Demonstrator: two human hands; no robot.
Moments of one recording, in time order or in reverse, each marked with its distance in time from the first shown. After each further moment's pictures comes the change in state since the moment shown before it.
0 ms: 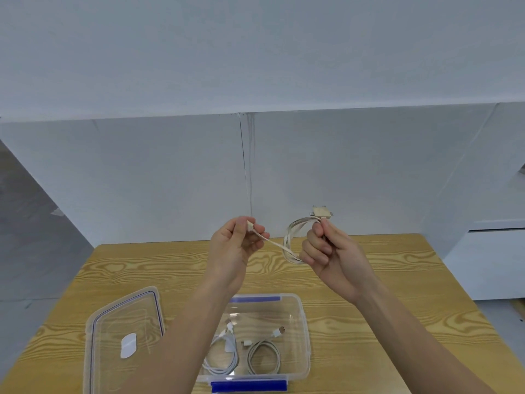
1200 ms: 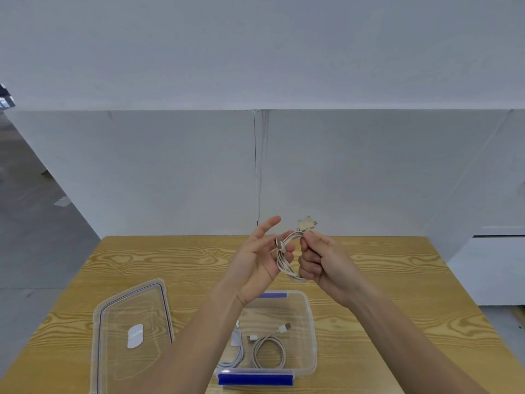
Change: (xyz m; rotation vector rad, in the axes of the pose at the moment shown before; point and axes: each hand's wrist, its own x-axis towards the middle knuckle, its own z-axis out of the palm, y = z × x) left_hand -0.011 -0.009 -0.009 -0.430 -0.326 -0.358; right_hand 0.009 0.030 0.015 -0.388 0.149 0.094
